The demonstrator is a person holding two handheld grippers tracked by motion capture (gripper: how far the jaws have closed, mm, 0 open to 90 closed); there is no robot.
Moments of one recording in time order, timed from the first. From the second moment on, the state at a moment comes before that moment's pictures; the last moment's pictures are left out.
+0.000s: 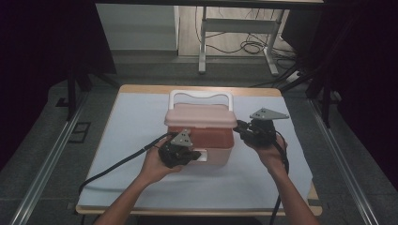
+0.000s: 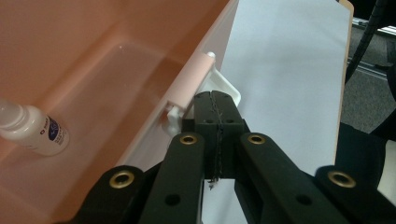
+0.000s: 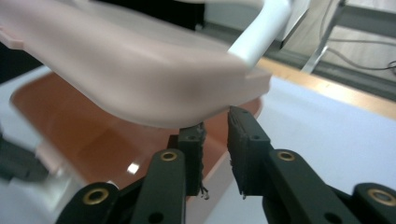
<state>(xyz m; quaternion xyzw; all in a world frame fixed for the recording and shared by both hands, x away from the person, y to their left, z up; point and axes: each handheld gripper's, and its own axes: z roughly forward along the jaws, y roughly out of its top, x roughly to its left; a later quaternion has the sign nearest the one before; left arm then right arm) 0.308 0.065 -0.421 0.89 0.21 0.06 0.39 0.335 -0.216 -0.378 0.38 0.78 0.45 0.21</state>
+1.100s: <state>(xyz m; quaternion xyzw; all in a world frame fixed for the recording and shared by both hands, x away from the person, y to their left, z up) 0.308 0.064 -0.421 0.89 0.21 0.06 0.40 0.296 -0.232 -0.415 0.35 0.82 0.43 0.17</state>
